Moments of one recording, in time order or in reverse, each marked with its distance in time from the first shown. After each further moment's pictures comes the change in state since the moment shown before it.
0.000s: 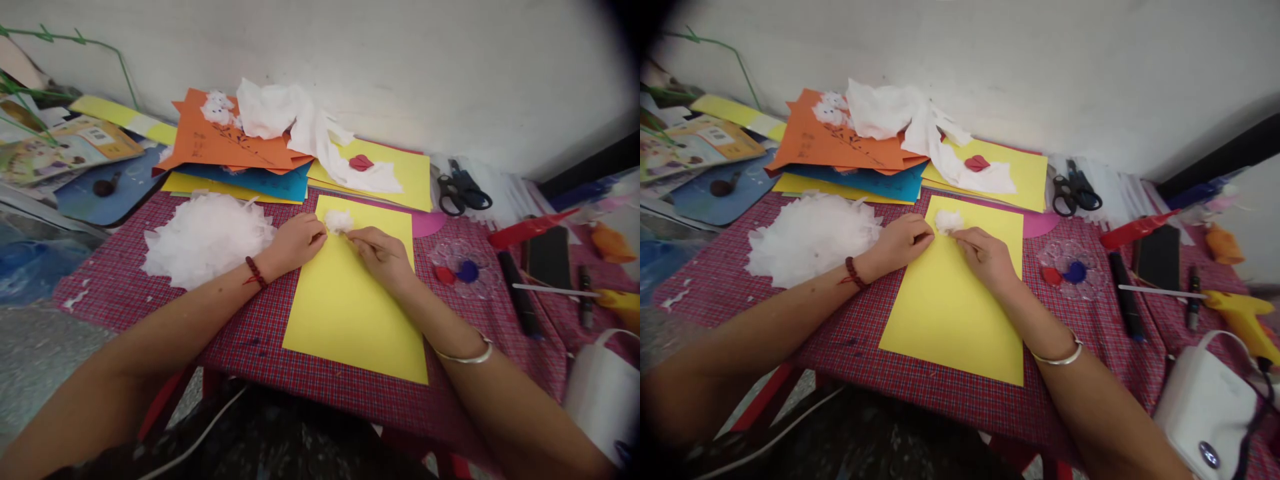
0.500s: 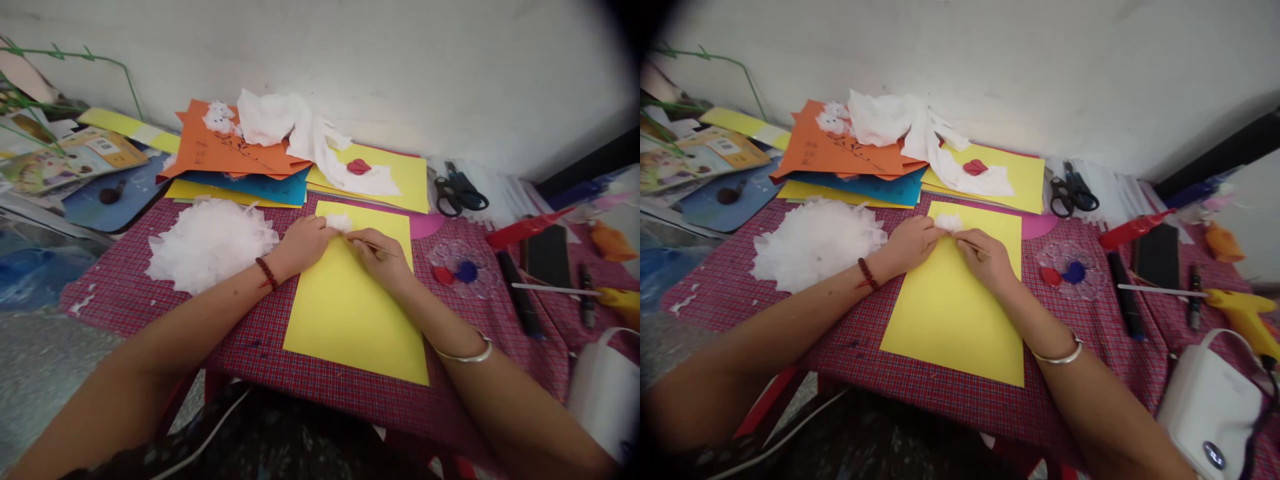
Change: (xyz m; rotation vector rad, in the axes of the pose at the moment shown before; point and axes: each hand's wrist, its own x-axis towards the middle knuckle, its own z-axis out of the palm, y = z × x) left_hand 0.009 0.011 0.003 0.304 -0.102 0.104; right_hand 0.001 0.006 0.003 0.020 0.041 -0.014
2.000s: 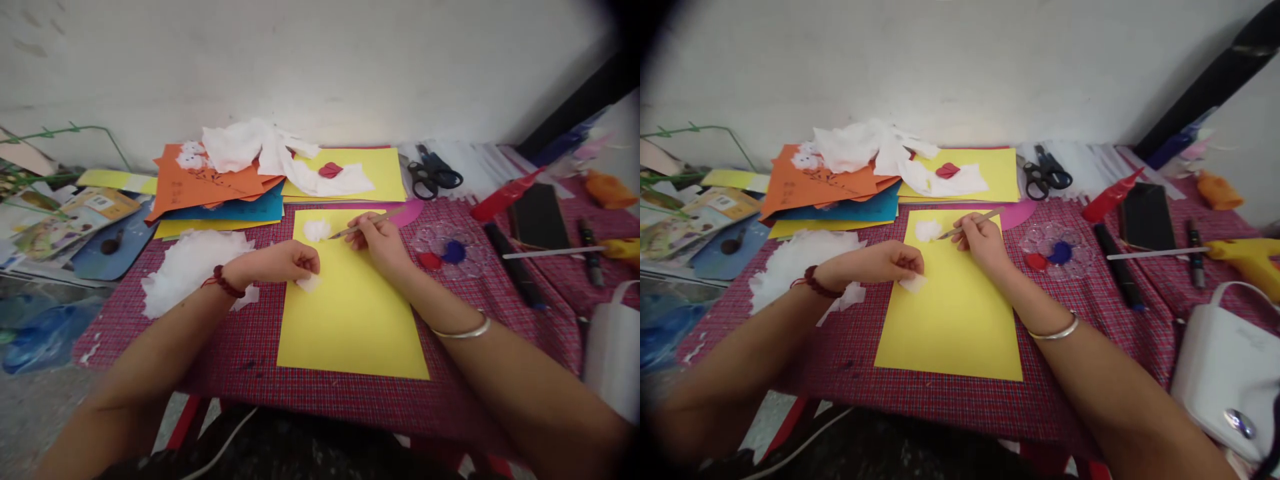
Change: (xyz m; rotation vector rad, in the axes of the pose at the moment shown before) left_hand 0.011 -0.001 -0.051 -0.740 -0.605 -0.012; right_hand 0.016 0.006 -0.013 0.556 0.254 0.432
